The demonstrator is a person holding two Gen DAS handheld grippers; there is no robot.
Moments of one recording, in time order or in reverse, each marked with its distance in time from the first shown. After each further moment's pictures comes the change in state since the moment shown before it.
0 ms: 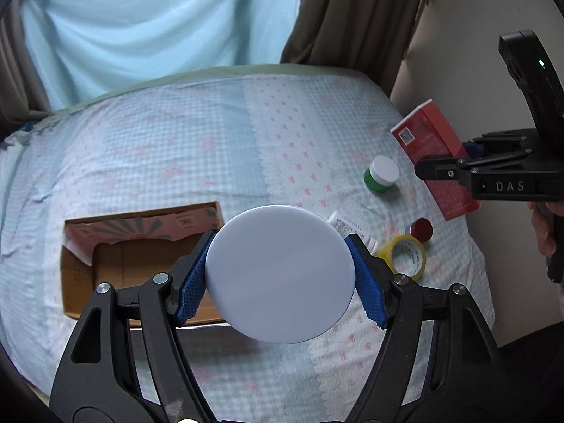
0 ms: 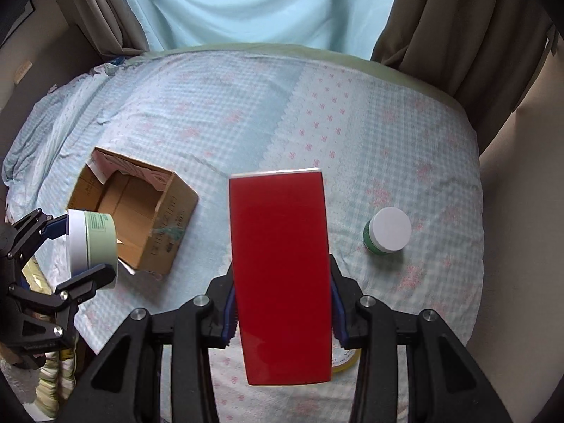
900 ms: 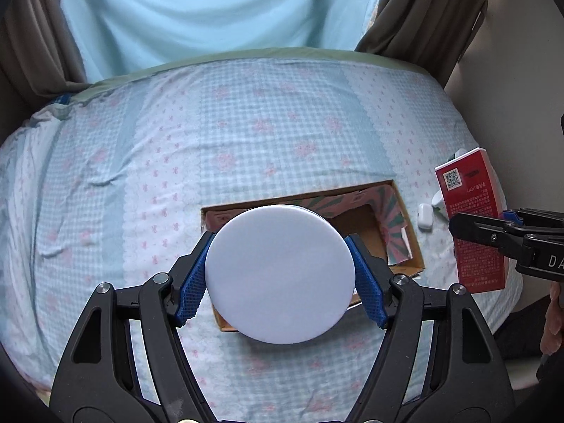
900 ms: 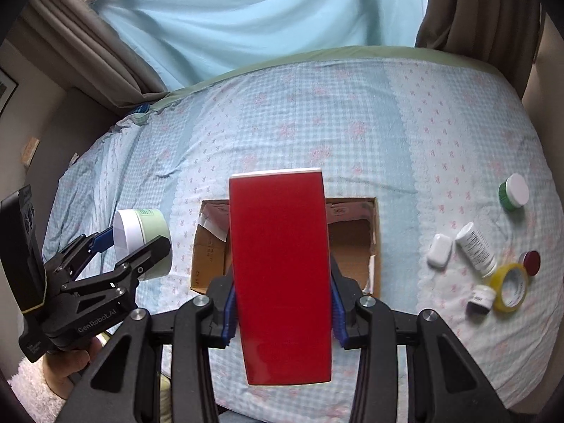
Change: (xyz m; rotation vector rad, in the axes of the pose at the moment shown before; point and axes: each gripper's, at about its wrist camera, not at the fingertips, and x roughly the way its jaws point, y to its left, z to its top) left arm -0.031 0.276 -0.003 -0.006 0.119 0.045; right arm 0.043 0.249 0.063 0.368 0.006 0.142
